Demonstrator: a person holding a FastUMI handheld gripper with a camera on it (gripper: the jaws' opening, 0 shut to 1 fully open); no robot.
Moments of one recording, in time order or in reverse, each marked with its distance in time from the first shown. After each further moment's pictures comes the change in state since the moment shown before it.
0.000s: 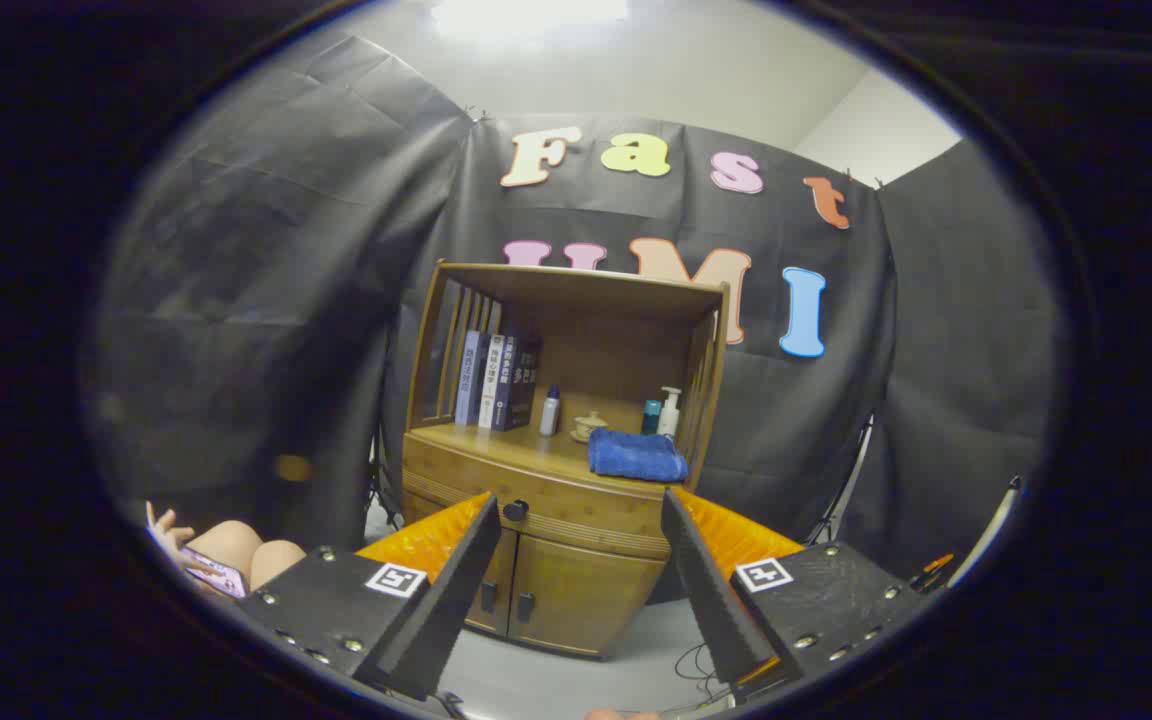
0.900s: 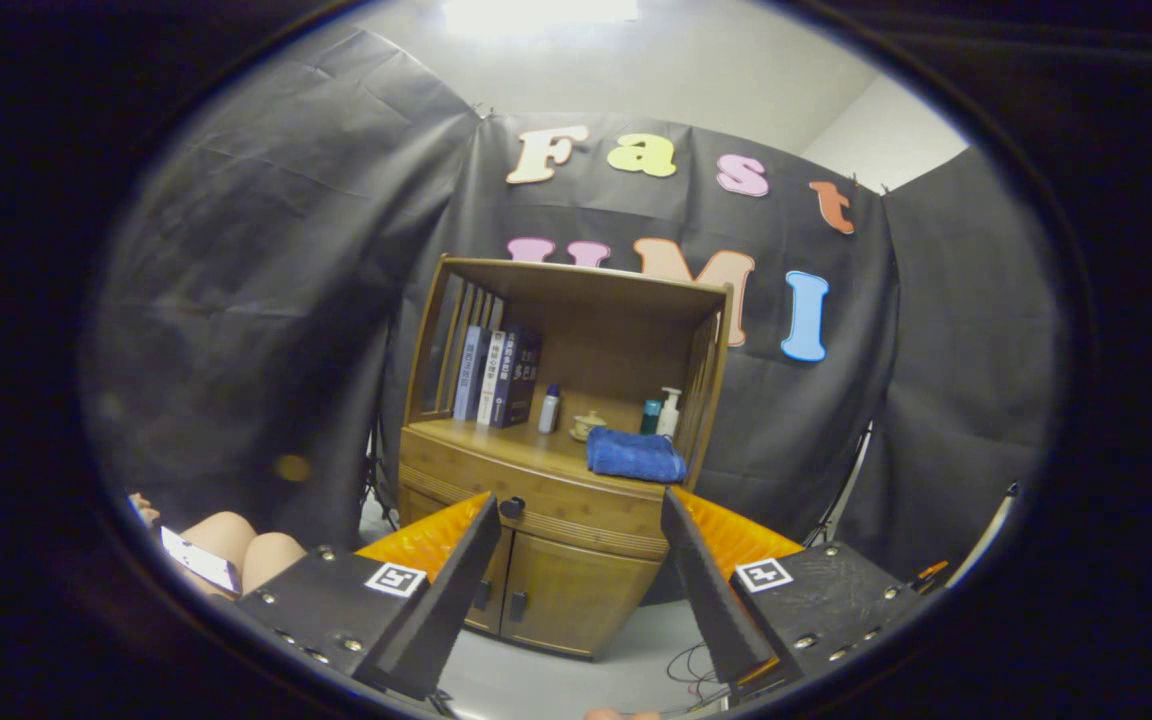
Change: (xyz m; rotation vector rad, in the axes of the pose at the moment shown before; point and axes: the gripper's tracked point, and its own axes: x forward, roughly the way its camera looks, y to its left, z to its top) arm 0.003 -0.005 -0.006 -0.016 0.002 -0.012
